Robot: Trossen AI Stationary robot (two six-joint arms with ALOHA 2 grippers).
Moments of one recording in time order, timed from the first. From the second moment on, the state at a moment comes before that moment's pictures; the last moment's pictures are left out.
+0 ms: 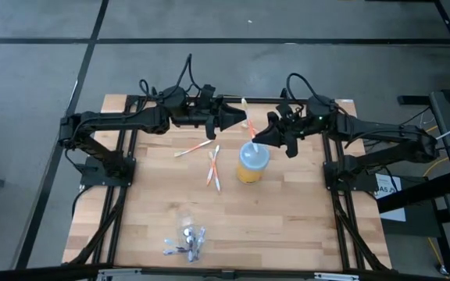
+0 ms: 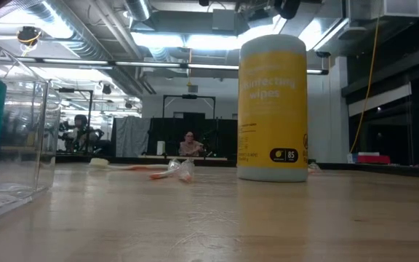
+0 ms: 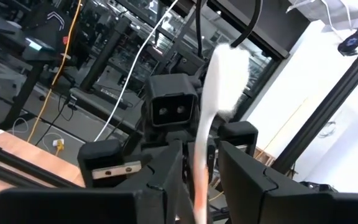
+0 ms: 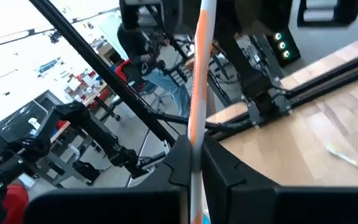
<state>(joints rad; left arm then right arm) 0.20 1.46 1.26 0.40 0.22 -0.64 -0.15 1.12 1.02 0.03 -0.43 0.62</state>
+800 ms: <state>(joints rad) 0.20 1.45 1.26 0.41 0.24 -0.66 -0.14 1.16 1.02 0.12 -0.44 0.62</state>
